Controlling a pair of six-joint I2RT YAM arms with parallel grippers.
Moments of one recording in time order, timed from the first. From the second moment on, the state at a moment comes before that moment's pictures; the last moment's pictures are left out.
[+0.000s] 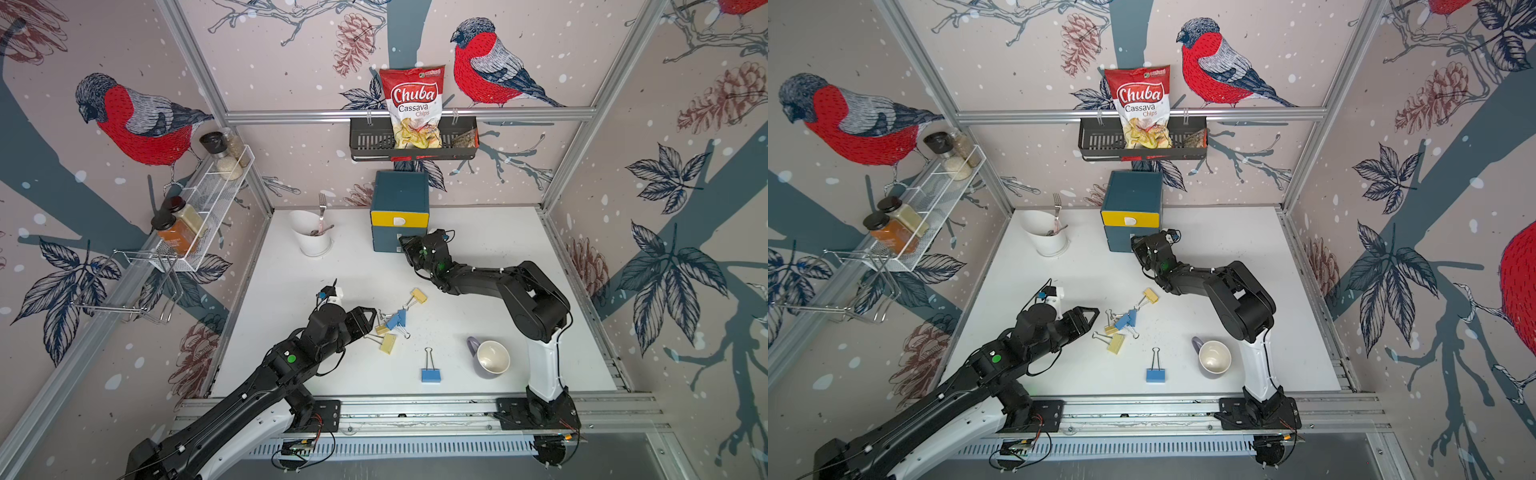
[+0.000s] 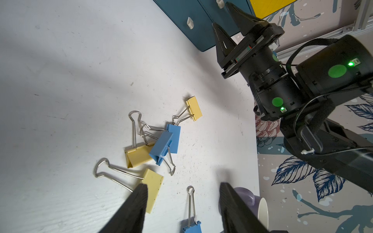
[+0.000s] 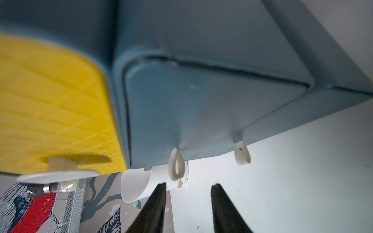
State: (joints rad) left arm -0.72 0.65 0.45 -0.36 -0.03 -1.07; right arm 0.69 2.05 1.20 0.53 0.04 1.37
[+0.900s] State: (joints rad) left arm -0.72 0.63 0.43 -0.39 -0.03 -1.08; right arm 0.69 2.14 1.25 0.66 0.05 1.47
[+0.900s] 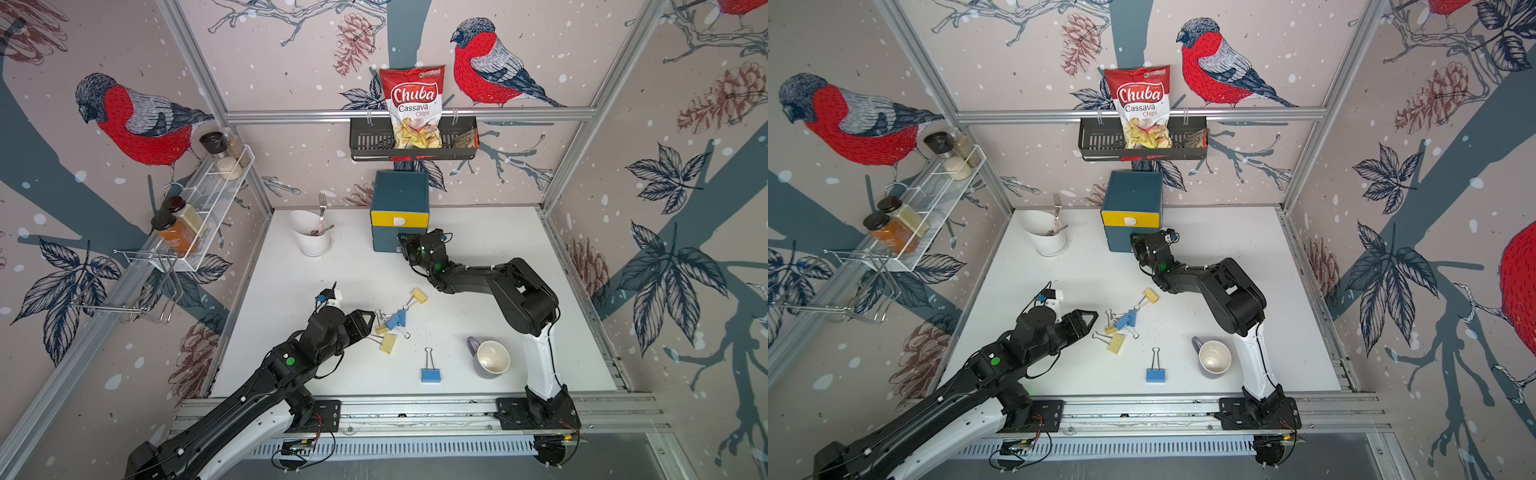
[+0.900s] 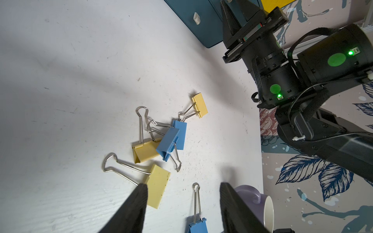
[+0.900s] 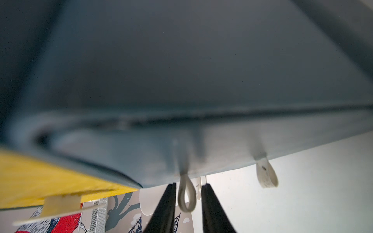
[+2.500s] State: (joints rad) left arm -0.72 0.66 0.41 -0.40 -0.02 -1.10; right arm 0.88 1.88 0.93 0.66 0.26 1.67
